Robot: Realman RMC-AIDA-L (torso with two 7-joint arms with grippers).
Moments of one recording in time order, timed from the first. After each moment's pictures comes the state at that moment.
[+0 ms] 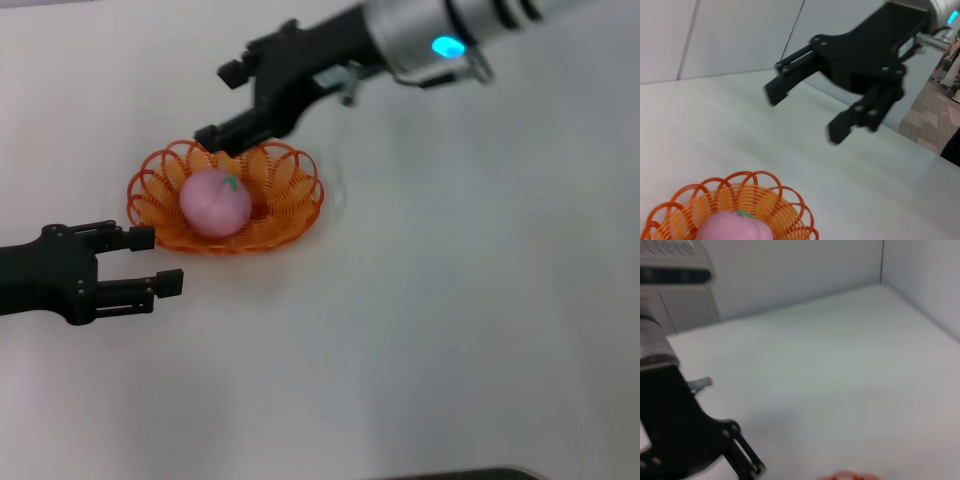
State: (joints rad) left arm -0.38 -2.16 0.54 0.94 2.23 1.84 -1.54; right arm 0.72 2.09 -1.45 -1.15 -2.01 -1.24 2.10
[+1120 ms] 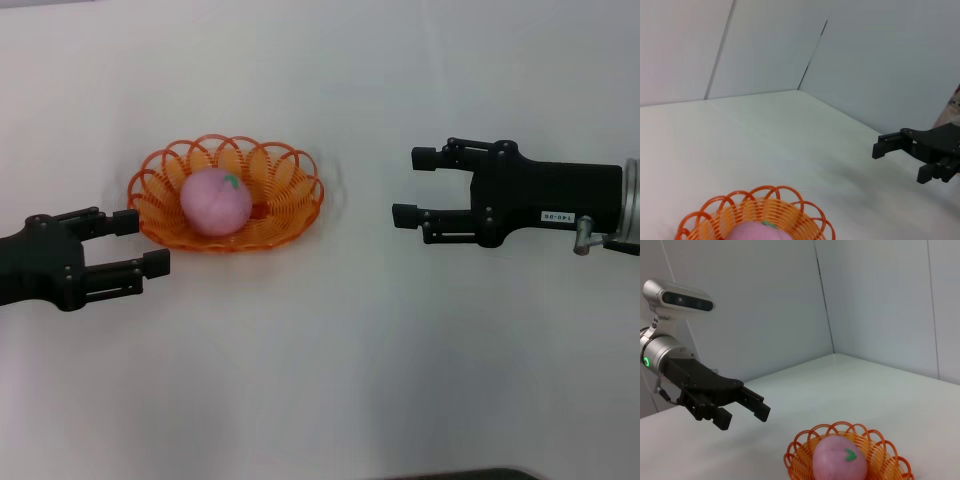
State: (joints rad) left arm -0.37 -2.16 0.49 0.92 2.20 1.80 -1.51; right arm 0.31 2.08 -1.03 -0.77 -1.70 -1.50 1.31
